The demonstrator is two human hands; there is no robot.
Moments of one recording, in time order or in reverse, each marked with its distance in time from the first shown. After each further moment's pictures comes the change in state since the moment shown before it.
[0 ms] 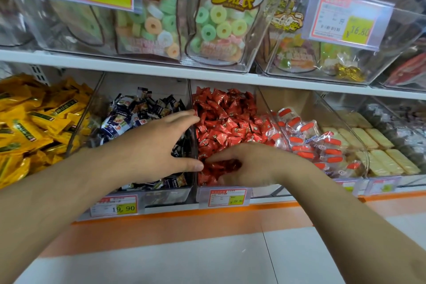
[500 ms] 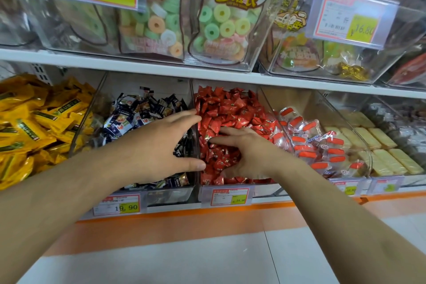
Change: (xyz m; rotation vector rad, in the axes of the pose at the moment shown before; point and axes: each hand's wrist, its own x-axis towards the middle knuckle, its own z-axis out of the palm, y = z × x) left_hand -0.002 0.001 0.001 -0.009 0.006 0.007; right_hand 0.020 0.014 0.009 -0.022 0.207 0.025
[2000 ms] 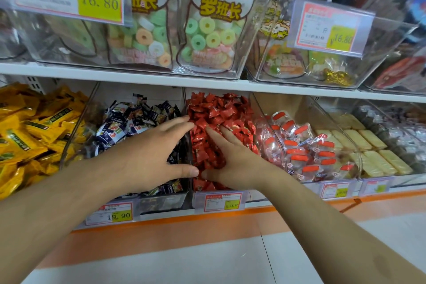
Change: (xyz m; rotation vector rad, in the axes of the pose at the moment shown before) left_hand 0.000 0.004 0.000 0.016 -0.022 -0.024; right_hand -0.010 -0.023 0.010 0.257 -0.004 0.134
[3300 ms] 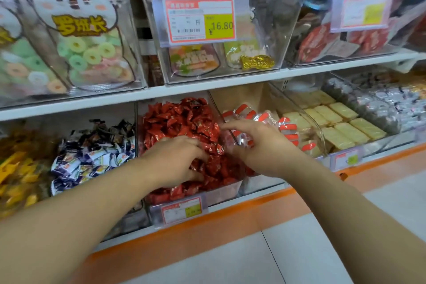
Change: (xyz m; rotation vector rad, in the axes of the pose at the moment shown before) left_hand 0.104 0.080 0.046 0.408 -0.112 0.250; right_hand -0.065 0.095 -0.064 0.102 0.412 -0.059
